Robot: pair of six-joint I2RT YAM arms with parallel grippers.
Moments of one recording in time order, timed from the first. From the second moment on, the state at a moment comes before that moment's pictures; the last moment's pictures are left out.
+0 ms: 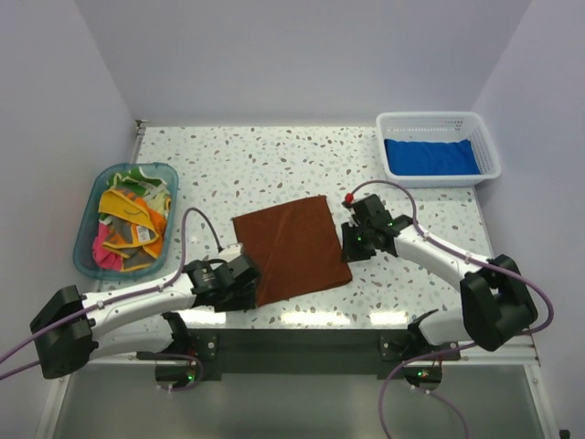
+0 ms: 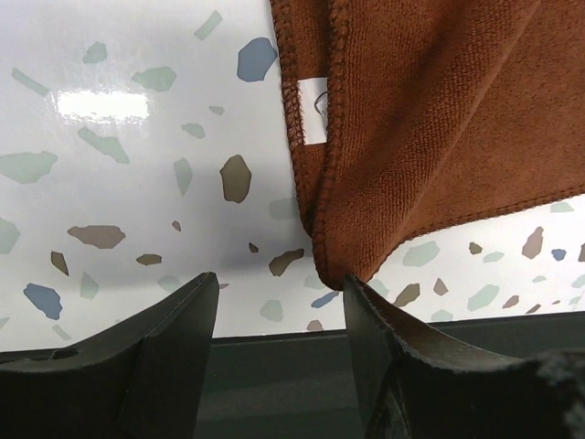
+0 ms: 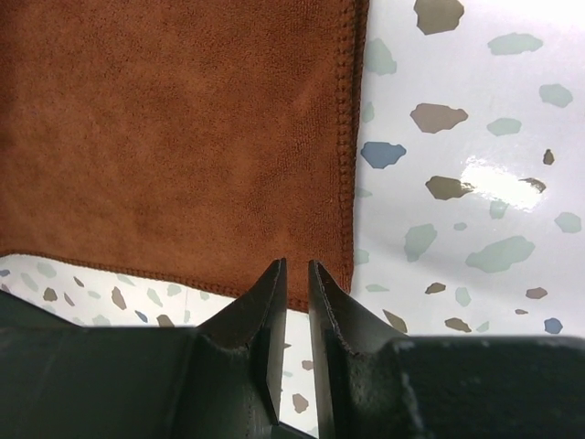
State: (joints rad) left arm -1.00 1.07 0.57 -0.77 -0.21 -1.10; right arm 0.52 1.38 0.79 -0.50 -0.15 0.38
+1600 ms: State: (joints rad) left arm -0.97 0.85 0.94 -1.00 -0.41 -1.08; right arm 0.92 1.87 0.97 0.06 -0.34 0.60
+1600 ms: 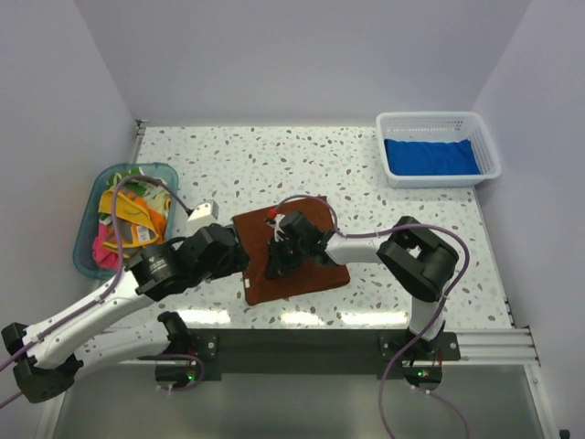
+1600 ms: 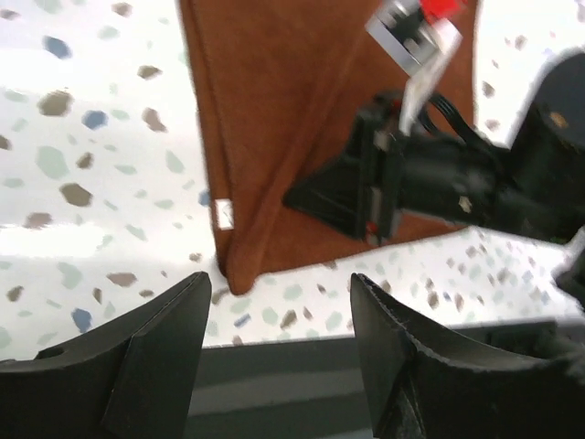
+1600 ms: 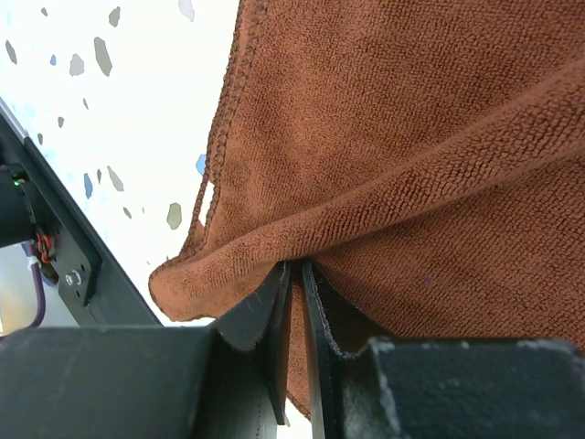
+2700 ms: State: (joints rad) left arm -0.36 1.61 0.97 -0.37 -0.19 -0.60; right arm 0.71 1.62 0.92 -0.30 -0.09 0.42
